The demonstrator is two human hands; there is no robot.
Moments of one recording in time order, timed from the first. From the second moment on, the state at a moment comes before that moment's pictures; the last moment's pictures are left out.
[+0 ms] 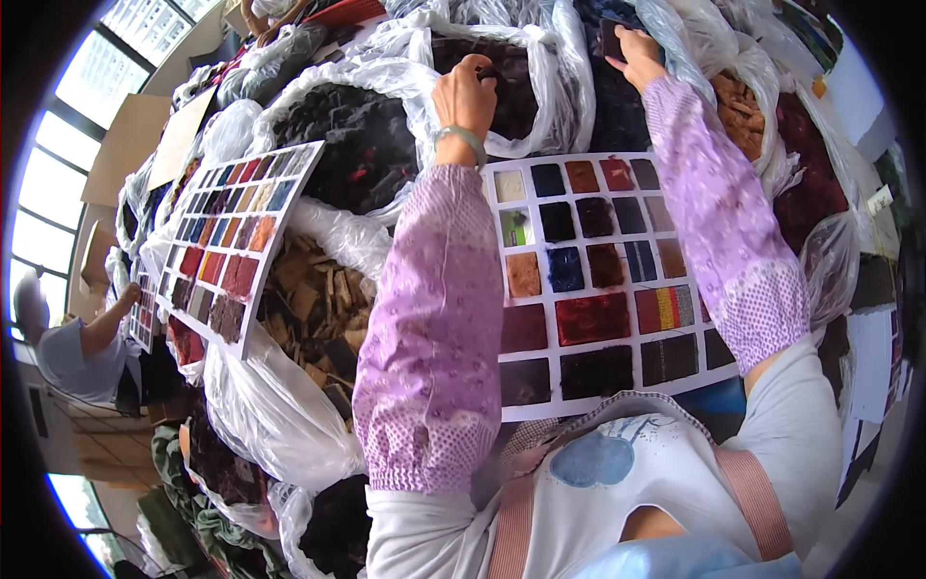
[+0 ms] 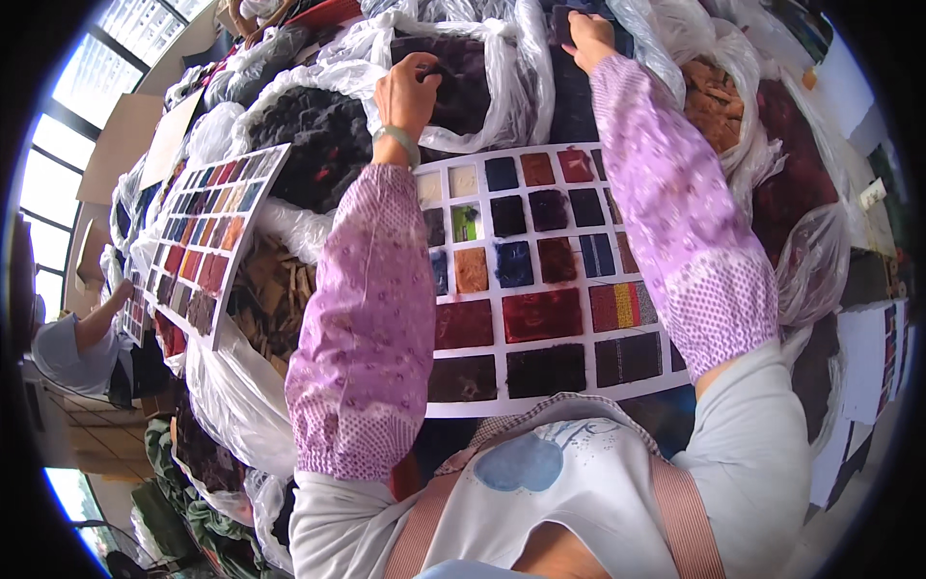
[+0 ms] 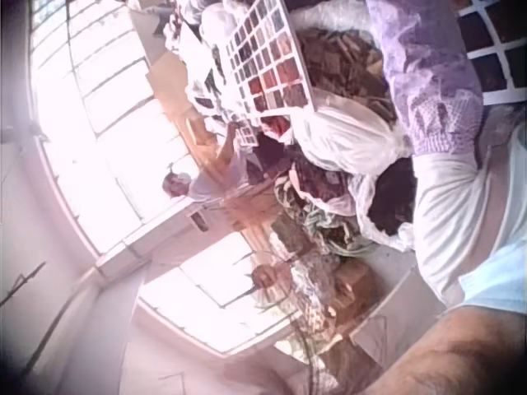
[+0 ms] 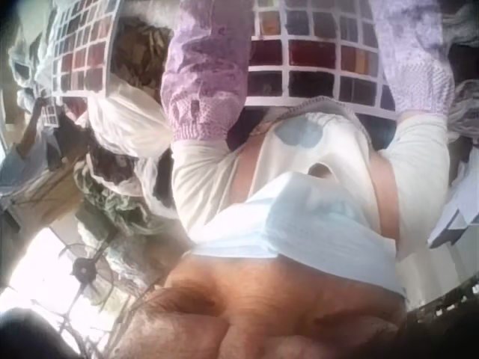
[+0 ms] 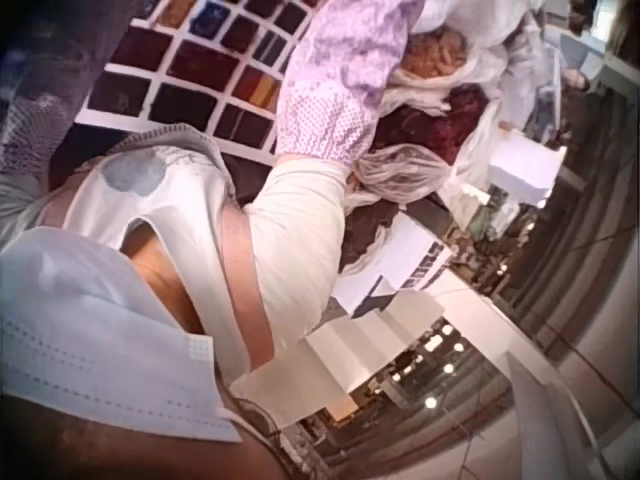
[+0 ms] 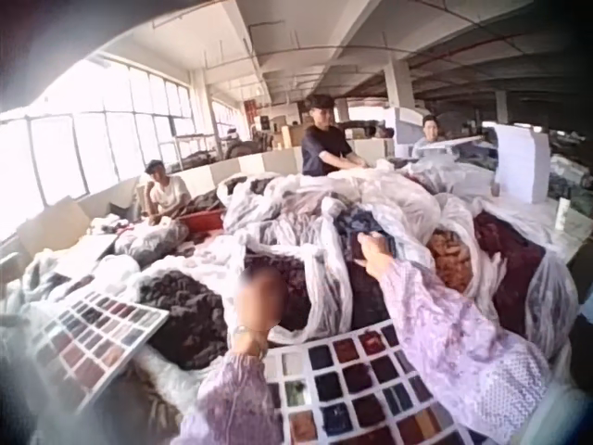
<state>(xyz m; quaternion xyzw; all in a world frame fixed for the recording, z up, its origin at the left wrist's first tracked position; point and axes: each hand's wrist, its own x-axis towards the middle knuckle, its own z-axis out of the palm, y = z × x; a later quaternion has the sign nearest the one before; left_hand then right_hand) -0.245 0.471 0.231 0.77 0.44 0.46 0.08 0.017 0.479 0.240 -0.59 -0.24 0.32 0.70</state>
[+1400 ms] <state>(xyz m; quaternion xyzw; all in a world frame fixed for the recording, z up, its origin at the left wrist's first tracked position) -0.556 0.144 0.244 0.60 0.71 0.34 -0.12 -0.142 0.316 0.169 -0.37 -0.91 -0.09 0.19</state>
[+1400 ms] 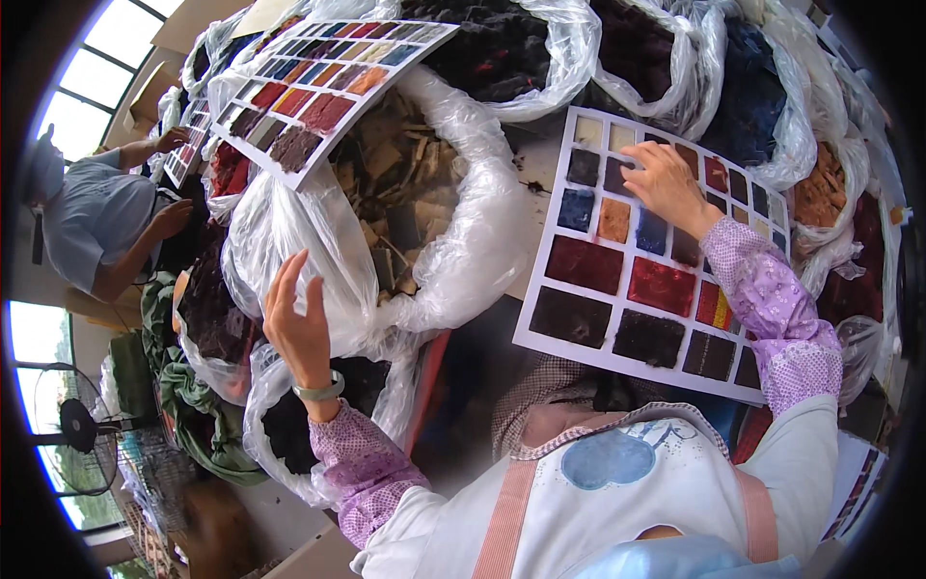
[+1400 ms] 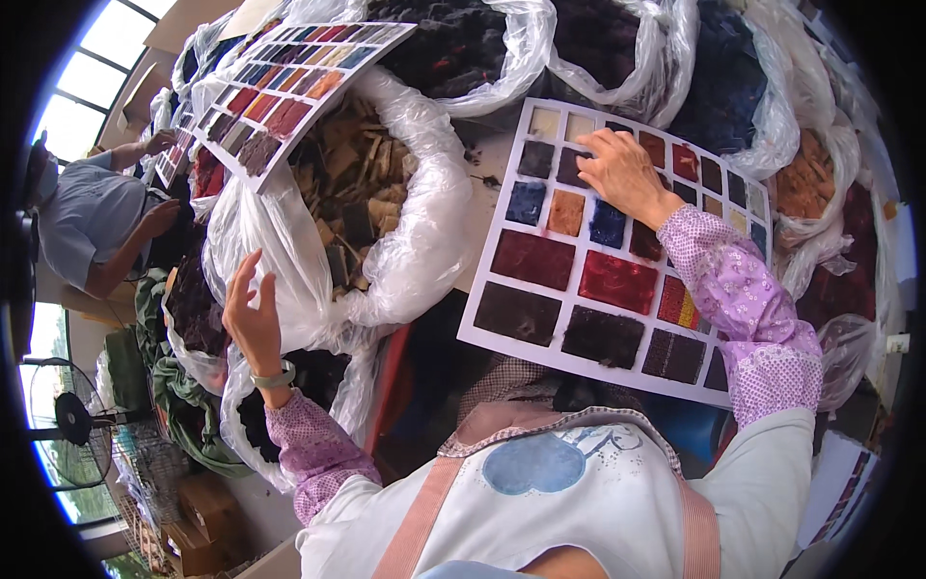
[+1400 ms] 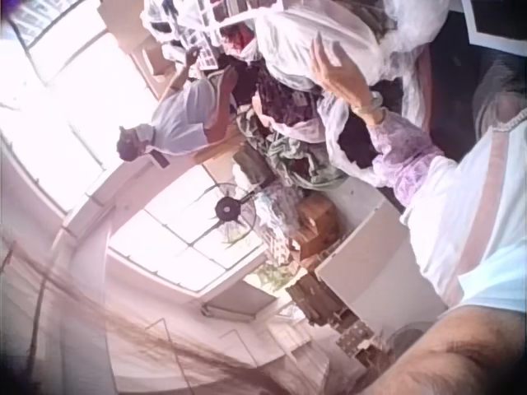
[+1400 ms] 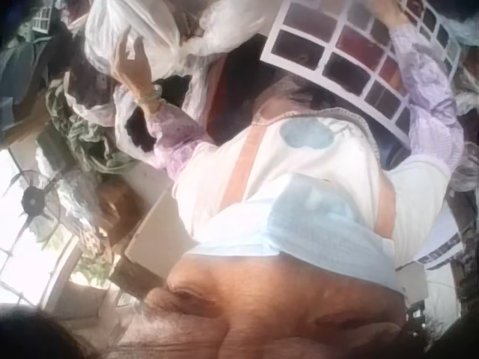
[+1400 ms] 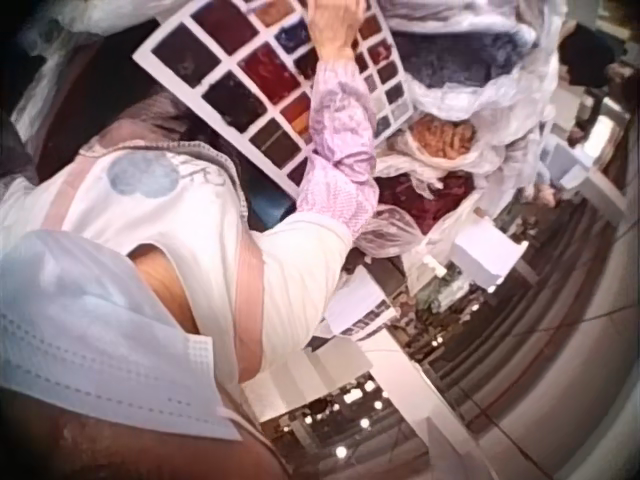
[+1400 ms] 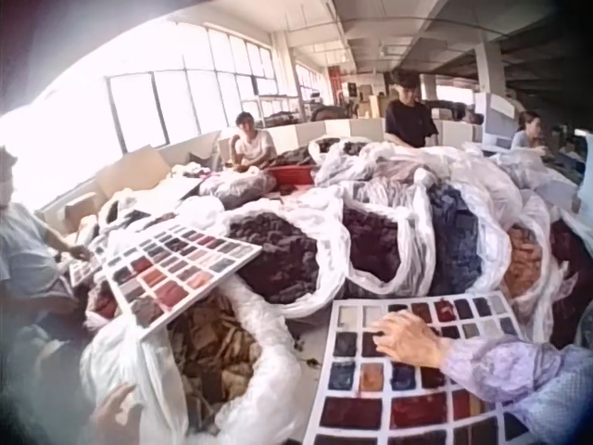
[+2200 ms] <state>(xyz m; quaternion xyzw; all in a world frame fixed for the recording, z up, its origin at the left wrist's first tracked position) -0.634 -0.072 0.097 0.38 0.90 0.20 0.11 -0.259 0.378 0.220 -0.40 -0.80 0.08 0.44</state>
